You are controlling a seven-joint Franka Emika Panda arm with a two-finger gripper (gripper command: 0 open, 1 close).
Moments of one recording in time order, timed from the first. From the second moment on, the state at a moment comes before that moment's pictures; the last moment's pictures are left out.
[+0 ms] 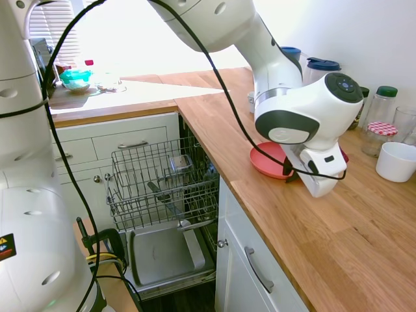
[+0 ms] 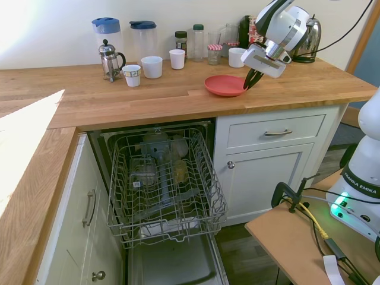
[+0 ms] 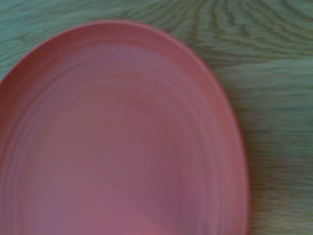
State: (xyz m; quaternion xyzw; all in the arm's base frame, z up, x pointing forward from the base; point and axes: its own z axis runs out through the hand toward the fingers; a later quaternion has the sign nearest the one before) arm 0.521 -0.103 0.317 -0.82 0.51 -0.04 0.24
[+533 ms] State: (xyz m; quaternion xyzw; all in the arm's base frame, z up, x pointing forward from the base) arm 0.523 -0.092 0.326 -0.84 0.48 -0.06 0.25
